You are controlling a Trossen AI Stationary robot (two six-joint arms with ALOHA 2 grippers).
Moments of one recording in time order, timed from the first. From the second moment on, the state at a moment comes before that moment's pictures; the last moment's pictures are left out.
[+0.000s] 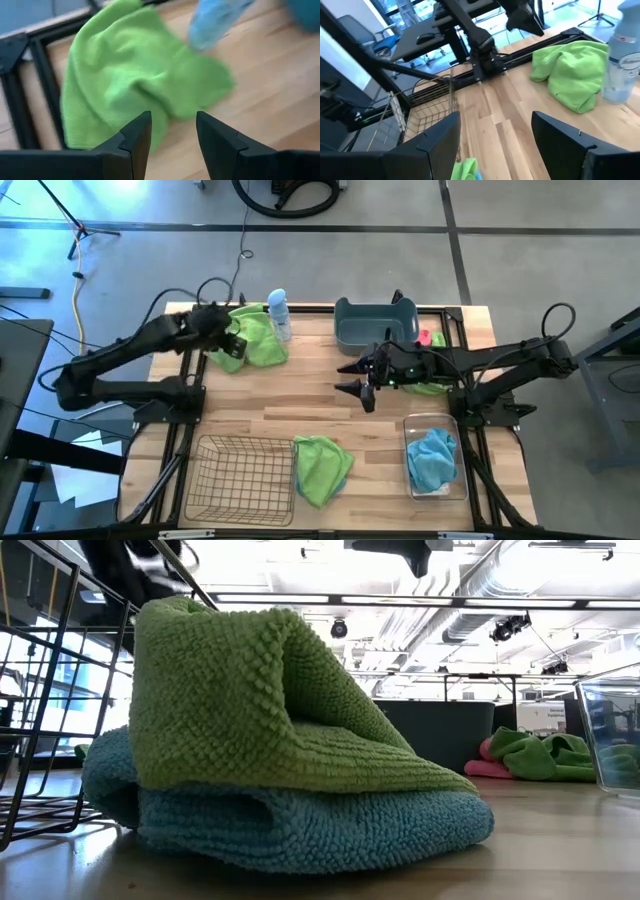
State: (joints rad) left arm 0.57 0.96 0.91 -1.02 -0.27 -0.53; right arm 0.08 1.28 1.08 -0.12 0.11 0.40
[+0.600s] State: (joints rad) left arm 0.75 1.28 0.90 -0.92 -0.14 -0.22; right arm 0.06 1.28 1.08 -0.18 0.11 0.47
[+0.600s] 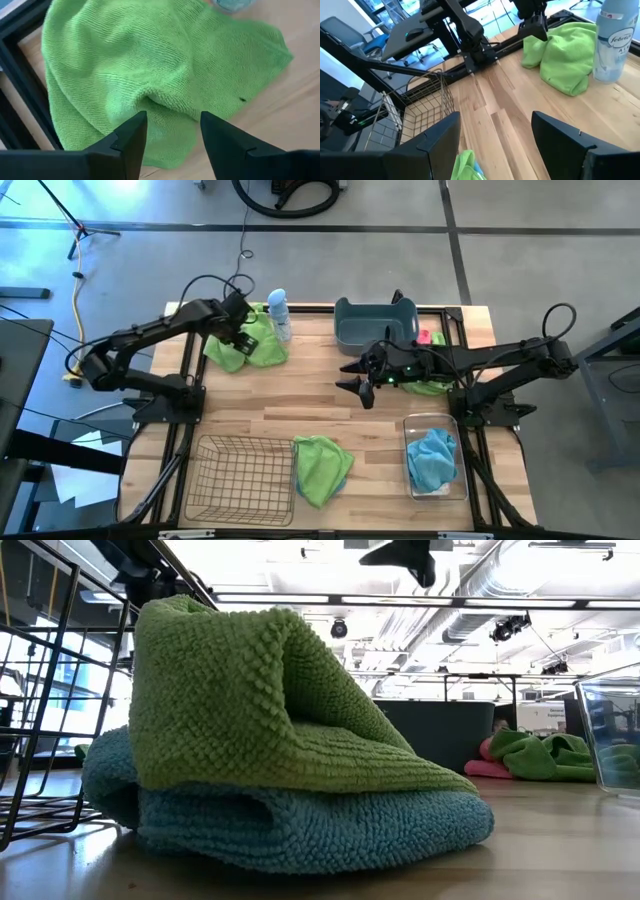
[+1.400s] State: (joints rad) left arm 0.79 1.47 0.90 -0.80 -0.19 -0.17; right arm 0.07 1.28 1.08 -0.26 0.11 0.50
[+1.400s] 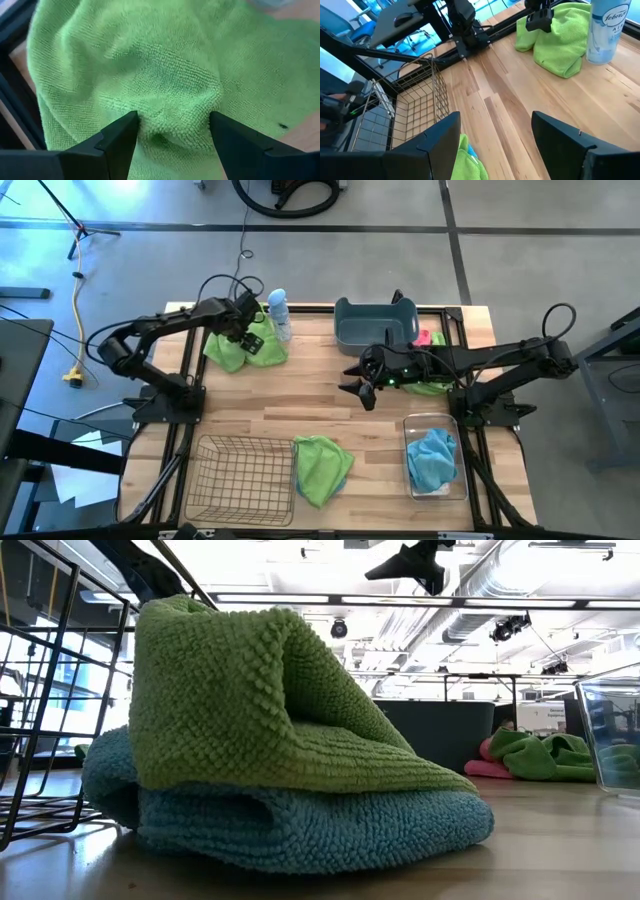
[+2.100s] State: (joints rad) left arm 0.79 1.48 0.90 -0.88 -0.17 -0.09; right arm 0.07 1.28 1.08 -0.27 0.11 0.50
